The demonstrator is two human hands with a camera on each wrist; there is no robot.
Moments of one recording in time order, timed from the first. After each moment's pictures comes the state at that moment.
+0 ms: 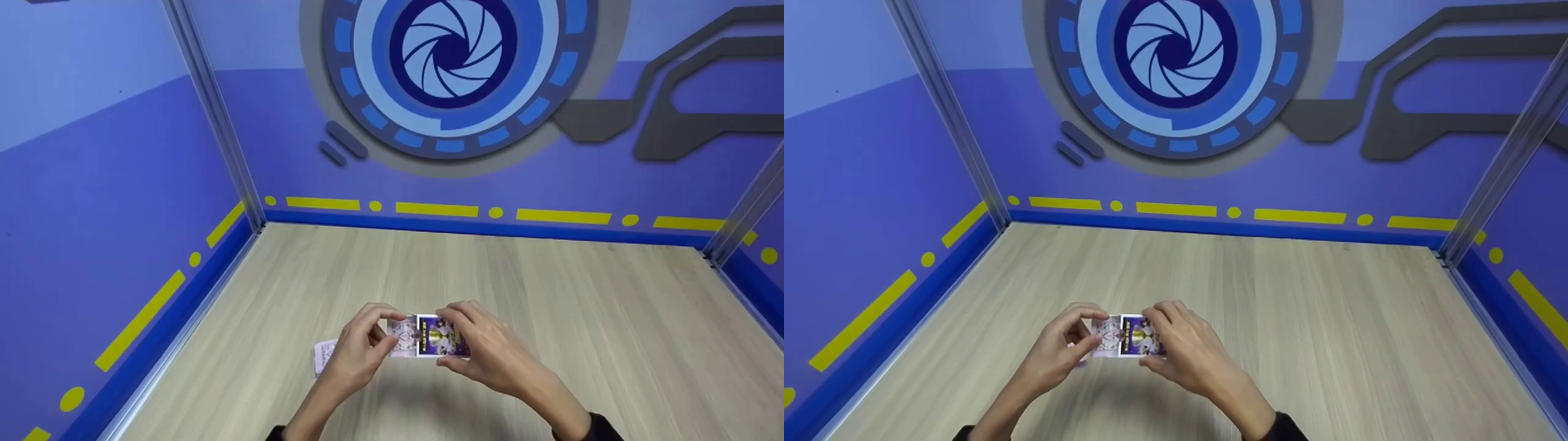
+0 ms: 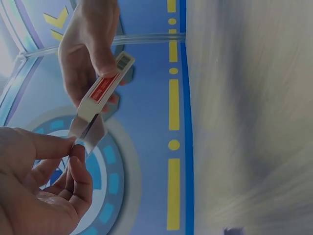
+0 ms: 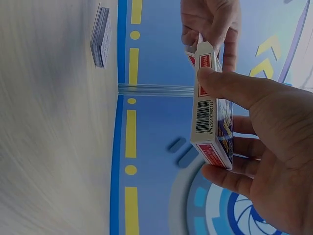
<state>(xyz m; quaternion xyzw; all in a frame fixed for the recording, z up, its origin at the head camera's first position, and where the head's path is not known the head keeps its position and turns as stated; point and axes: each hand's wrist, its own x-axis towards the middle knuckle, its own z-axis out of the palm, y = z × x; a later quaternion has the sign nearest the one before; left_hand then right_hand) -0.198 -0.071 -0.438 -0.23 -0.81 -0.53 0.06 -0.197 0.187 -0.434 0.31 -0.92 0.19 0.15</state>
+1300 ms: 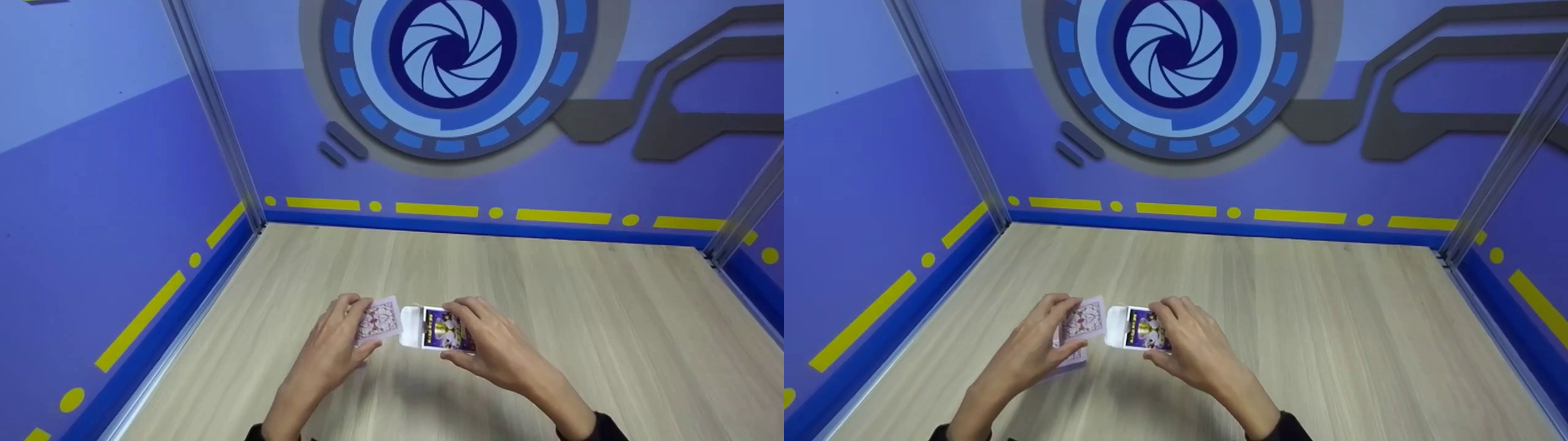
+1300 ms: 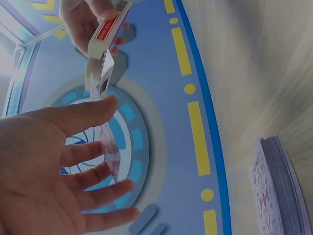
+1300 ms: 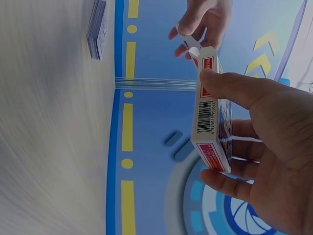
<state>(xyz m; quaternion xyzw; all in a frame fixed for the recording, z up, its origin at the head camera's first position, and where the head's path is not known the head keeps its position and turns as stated) -0.200 -0.101 -0.429 -0.23 -0.93 -0.23 0.17 -0.200 0.193 -0.432 0.30 -0.92 0.20 0.16</state>
